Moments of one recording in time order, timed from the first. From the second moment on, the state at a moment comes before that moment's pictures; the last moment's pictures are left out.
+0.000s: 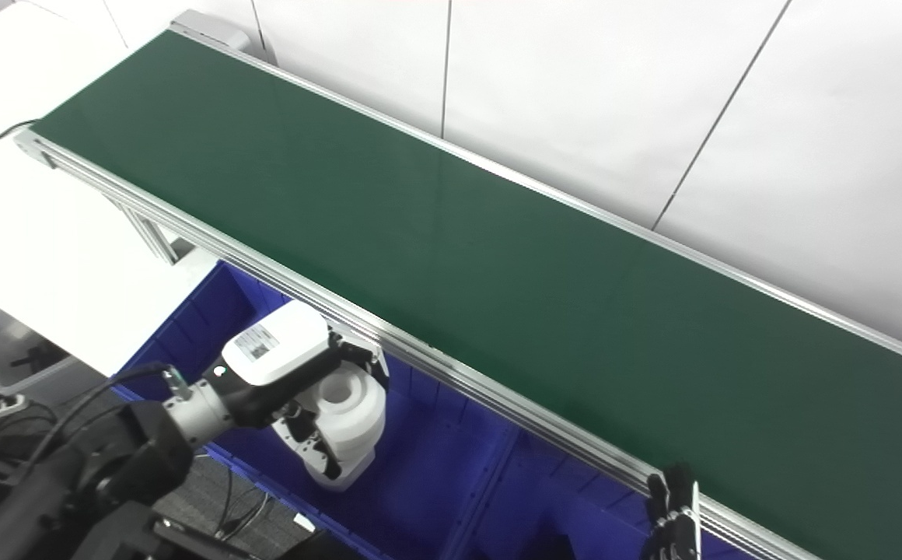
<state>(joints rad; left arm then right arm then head) 0.37 0.34 -0.17 -0.37 0.89 -0.30 -0.16 0.58 -0.07 0.20 -0.22 0.07 -0.27 0.07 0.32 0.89</state>
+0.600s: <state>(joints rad) 0.26 0.28 -0.38 -0.10 1.11 -0.28 -0.08 0.59 -0.04 0.22 -0.26 0.03 -0.27 0.07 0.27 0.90</state>
